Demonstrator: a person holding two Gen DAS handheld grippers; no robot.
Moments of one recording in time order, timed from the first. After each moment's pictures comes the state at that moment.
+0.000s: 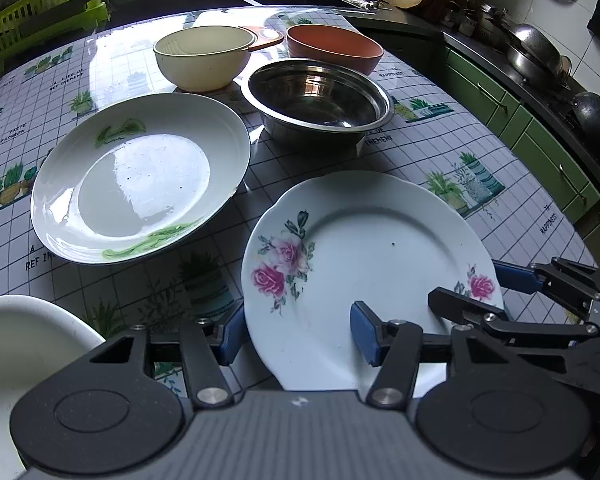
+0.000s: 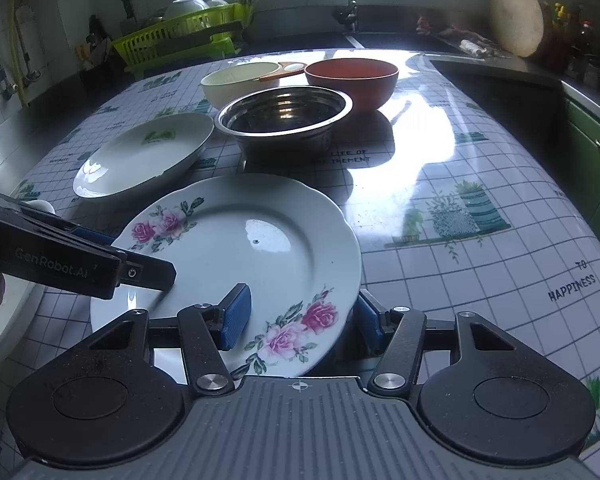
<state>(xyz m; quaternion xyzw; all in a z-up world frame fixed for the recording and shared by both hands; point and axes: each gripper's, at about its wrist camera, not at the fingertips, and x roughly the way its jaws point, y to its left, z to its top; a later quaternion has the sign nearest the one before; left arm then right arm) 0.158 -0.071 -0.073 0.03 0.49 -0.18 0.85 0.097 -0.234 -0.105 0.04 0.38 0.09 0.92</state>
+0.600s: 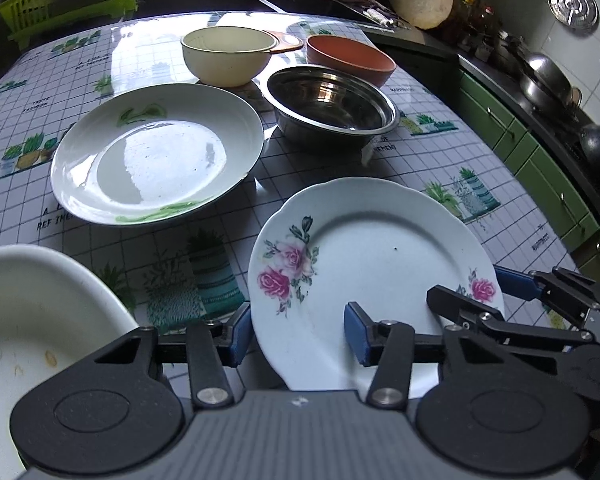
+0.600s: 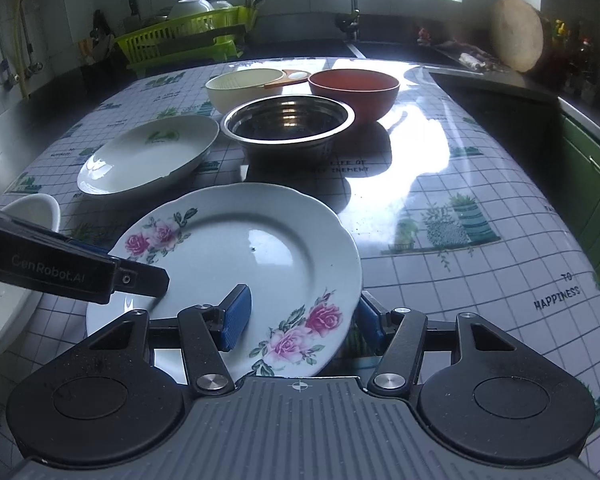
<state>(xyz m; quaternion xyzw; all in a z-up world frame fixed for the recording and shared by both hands) 0.137 -0.061 -0.068 -0.02 0.49 -0.16 0.86 0.090 -0.230 -0.094 0.01 0.37 0.08 0.93</state>
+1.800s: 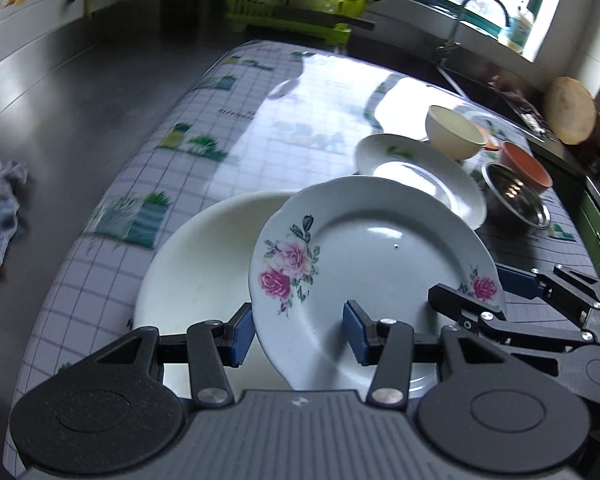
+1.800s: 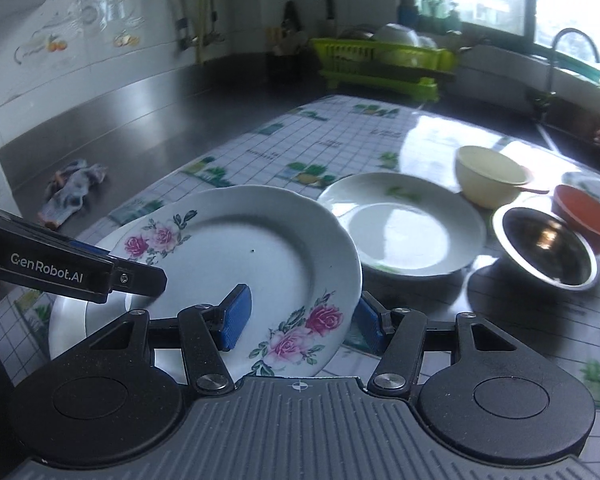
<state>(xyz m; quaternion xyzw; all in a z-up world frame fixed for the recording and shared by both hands) 0.044 0.099 -0.025 -0.13 0.44 0.07 0.89 0.087 -0.082 -0.053 -0.08 0.32 0.32 0.89</state>
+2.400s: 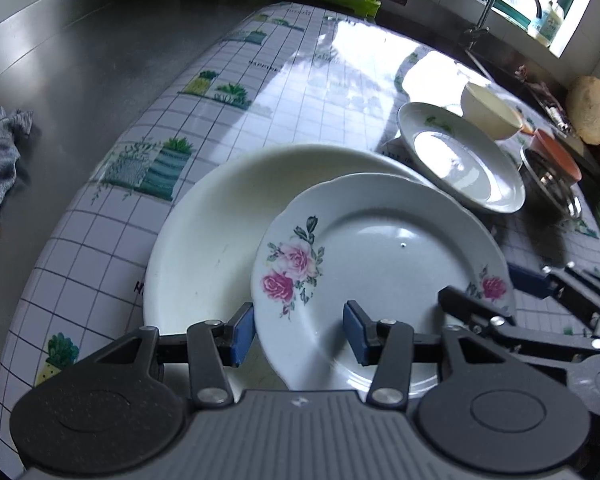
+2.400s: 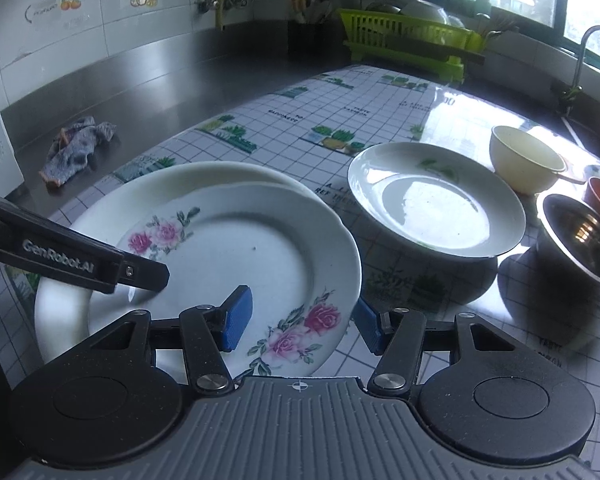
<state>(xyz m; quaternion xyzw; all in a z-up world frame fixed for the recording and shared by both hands) 0.046 0.118 -0.061 -0.15 0.48 0.09 0.86 0.087 -0.058 -0.074 -0.12 0.34 0.33 0.87</state>
